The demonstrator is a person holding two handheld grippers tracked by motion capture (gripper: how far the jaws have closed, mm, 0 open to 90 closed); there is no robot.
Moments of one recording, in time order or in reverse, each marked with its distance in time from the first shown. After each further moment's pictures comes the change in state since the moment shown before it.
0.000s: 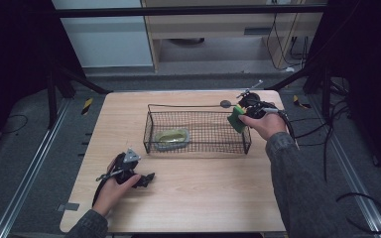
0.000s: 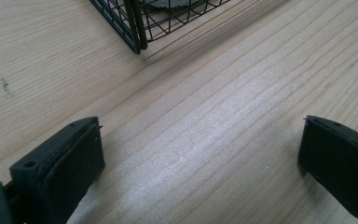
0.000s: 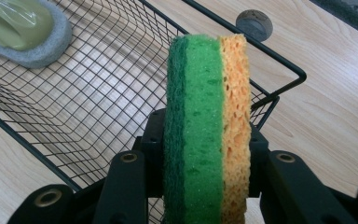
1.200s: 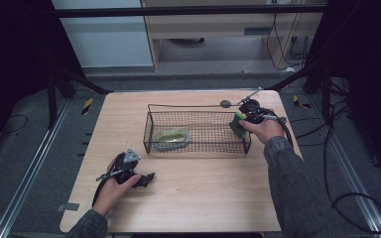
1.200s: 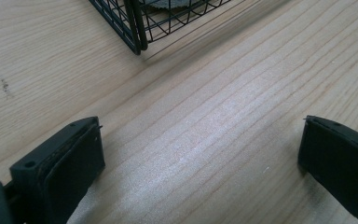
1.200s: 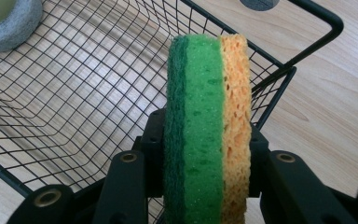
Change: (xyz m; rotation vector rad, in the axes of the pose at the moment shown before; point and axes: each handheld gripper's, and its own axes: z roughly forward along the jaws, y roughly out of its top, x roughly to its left) left arm 0.000 0.000 0.000 -0.002 -0.002 0.002; right arm -0.008 -0.016 0.030 0.041 0.005 0.041
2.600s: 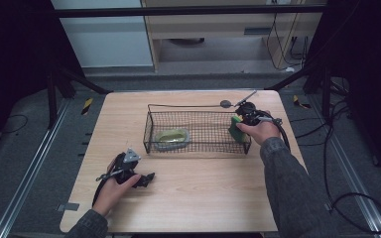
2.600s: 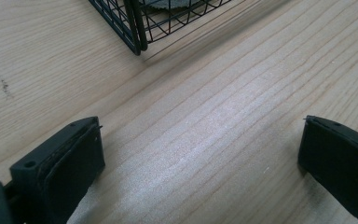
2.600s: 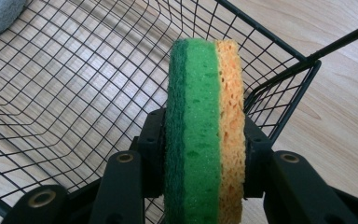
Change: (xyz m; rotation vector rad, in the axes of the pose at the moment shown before) left arm 0.000 0.000 0.000 -0.001 -0.001 -0.003; right arm 0.004 0.000 0.015 0.039 -0.017 -0.016
